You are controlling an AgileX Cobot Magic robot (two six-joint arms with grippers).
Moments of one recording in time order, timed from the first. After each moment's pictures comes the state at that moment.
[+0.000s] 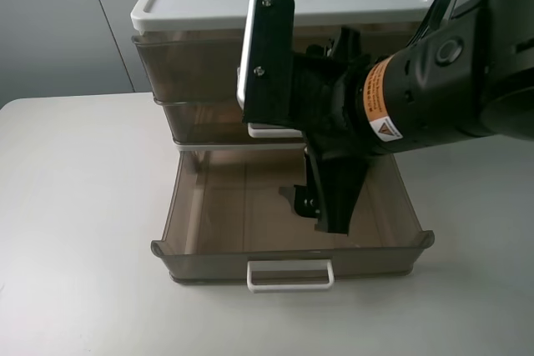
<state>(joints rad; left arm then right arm) -0.13 0.00 -0.51 0.02 1.08 -0.02 1.02 1.35 -0.81 -0.60 0.51 -0.09</state>
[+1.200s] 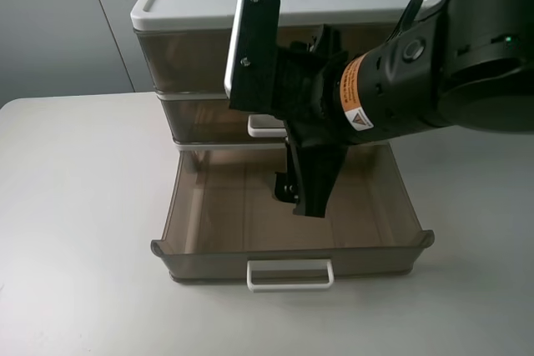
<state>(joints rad) -0.13 0.00 -0.51 0.02 1.08 -0.02 0.97 1.42 -0.84 -0.61 0.38 -0.09</state>
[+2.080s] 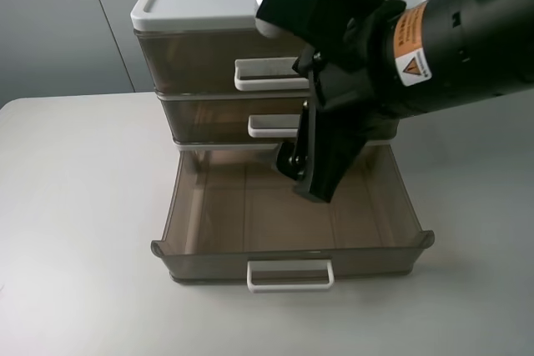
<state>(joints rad) -0.13 0.00 -0.51 0.02 1.08 -0.02 0.97 1.24 -0.85 -0.33 0.50 -0.09</state>
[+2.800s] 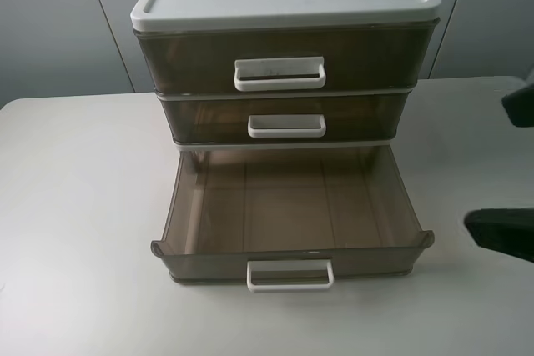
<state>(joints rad) -0.13 0.00 -0.51 0.02 1.08 -0.02 0.97 0.58 -0.71 -0.06 0.96 -0.03</state>
